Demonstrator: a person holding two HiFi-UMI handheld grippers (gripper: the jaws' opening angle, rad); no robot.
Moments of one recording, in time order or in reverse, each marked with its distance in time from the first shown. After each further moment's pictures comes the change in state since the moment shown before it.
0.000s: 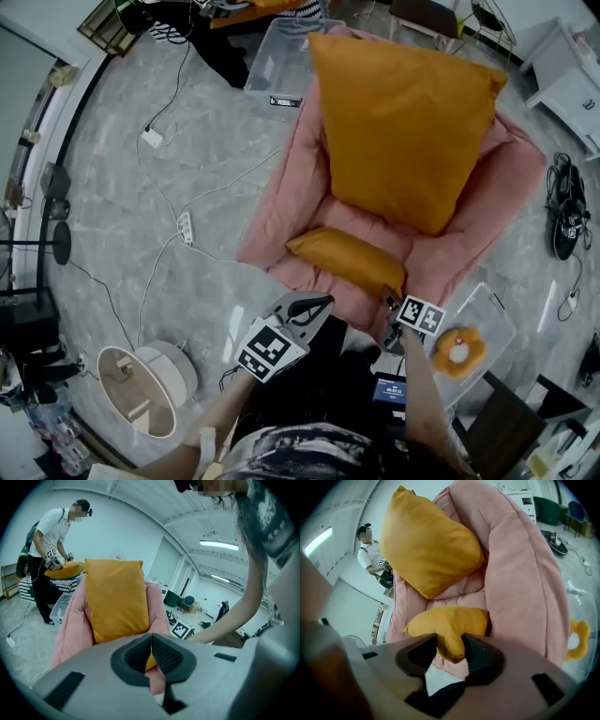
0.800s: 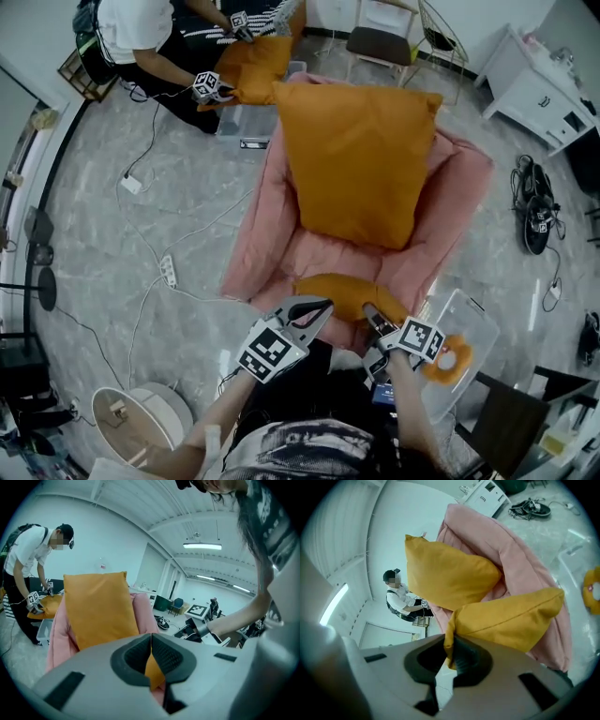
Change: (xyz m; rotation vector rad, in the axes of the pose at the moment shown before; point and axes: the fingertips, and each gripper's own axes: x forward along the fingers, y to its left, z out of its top) left arm 0.015 -0.019 0.054 0.137 -0.079 -0.114; right arm -0.115 0.128 0.035 0.329 -0.166 0.360
